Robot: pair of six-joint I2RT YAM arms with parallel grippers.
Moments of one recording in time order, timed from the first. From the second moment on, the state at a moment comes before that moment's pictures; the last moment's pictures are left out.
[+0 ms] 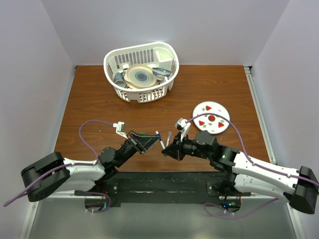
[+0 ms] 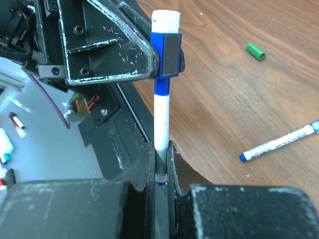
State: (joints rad) left arm -0.99 1.15 0.08 1.35 -0.07 -1.05; right arm 1.03 0.88 0.54 0.05 -0.13 0.47
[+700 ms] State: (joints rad) left arm -1.05 1.14 0.08 1.43 -0.18 -0.99; right arm 1.01 0.91 0.63 0.01 -0.17 0.40
